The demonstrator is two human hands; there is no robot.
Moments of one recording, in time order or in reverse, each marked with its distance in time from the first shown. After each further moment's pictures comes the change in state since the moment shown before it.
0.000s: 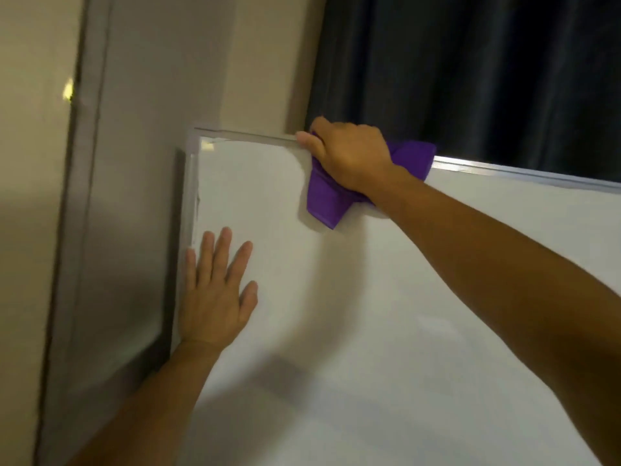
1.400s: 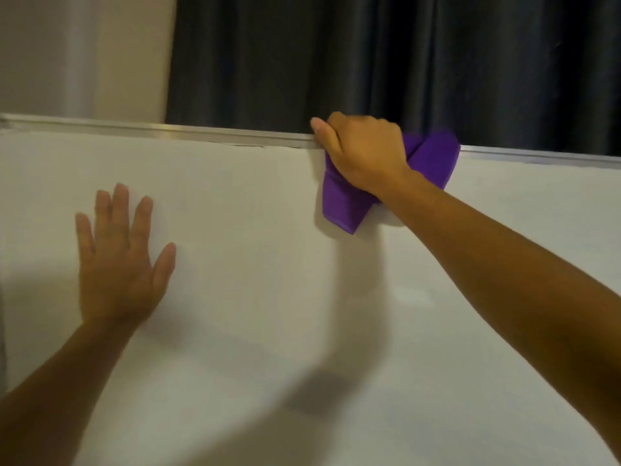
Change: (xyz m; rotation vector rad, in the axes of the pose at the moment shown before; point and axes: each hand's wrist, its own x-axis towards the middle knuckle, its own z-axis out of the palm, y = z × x) left_hand 0.069 0.136 -0.030 -0.061 0.169 -0.039; right_hand -0.159 0.222 -0.057 -0.061 0.160 0.181
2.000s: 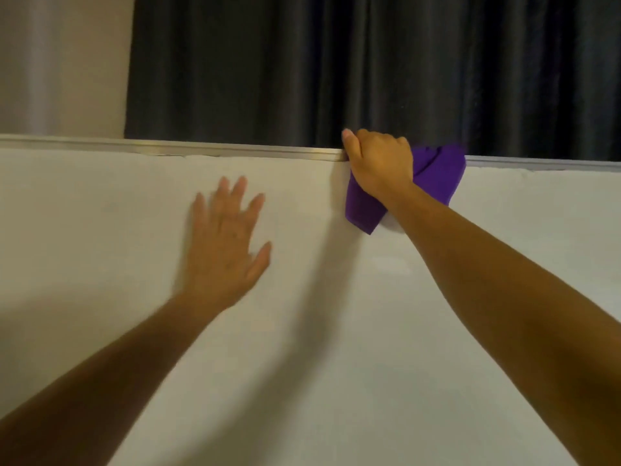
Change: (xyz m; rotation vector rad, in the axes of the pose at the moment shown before) left_hand 0.033 0.211 -0.056 -0.110 -0.037 0.259; right_hand -0.055 0.103 -0.058 0.005 -0.048 0.248
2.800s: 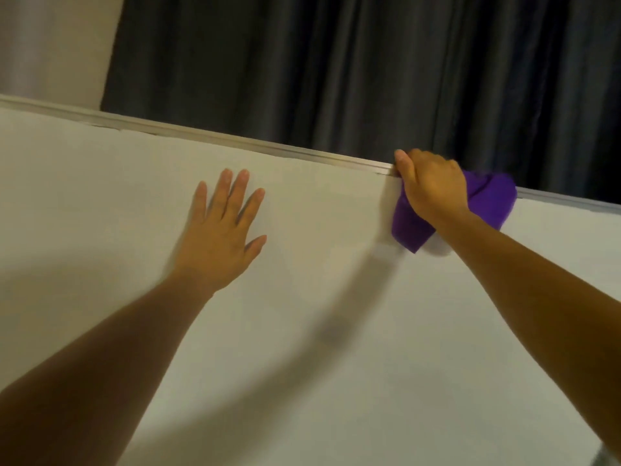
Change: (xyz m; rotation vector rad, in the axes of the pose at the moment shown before) left_hand 0.026 0.098 0.011 0.224 -0.171 -0.029; right_hand -0.029 0.186 -0.039 -0.031 0.021 -0.149
